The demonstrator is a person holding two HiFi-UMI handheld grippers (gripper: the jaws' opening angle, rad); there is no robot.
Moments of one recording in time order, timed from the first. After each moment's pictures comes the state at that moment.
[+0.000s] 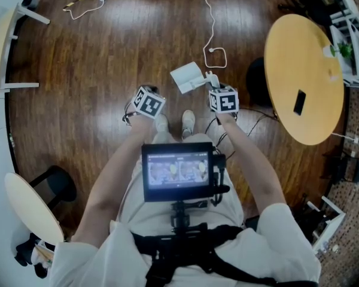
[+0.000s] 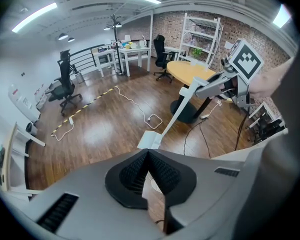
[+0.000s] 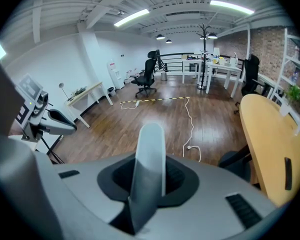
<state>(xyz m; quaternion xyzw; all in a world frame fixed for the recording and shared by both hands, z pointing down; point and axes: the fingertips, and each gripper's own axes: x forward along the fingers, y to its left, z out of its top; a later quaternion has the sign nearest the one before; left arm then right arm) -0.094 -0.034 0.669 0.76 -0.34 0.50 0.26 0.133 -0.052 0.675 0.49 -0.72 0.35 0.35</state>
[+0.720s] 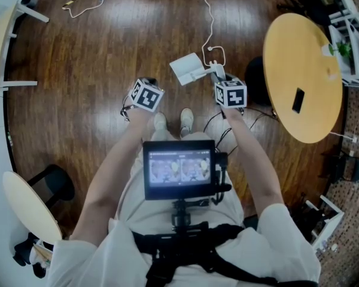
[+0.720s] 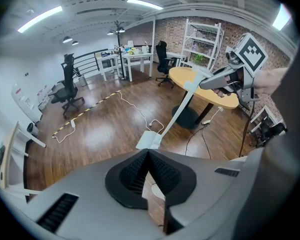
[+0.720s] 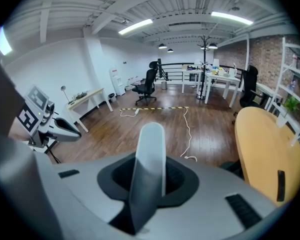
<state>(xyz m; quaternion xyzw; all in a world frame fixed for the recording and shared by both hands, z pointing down) -0.094 -0.054 0.654 0.77 -0.35 0.47 0.25 0.141 -0.077 0.621 0.50 -0.73 0.32 0.33</state>
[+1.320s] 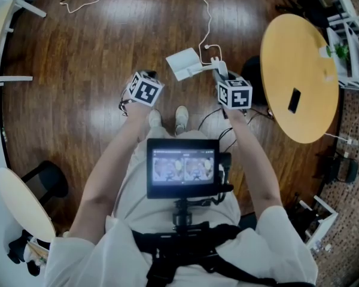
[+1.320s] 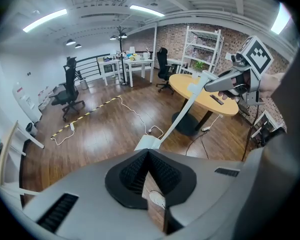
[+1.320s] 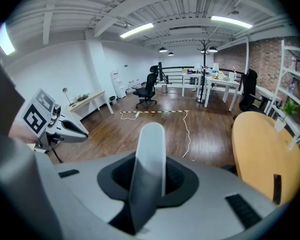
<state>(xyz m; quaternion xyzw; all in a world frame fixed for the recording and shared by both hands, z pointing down) -0.086 -0.079 0.636 0.78 -0.36 0.44 0.25 0.141 -0.088 0.583 0.51 -0.74 0.30 0.32</state>
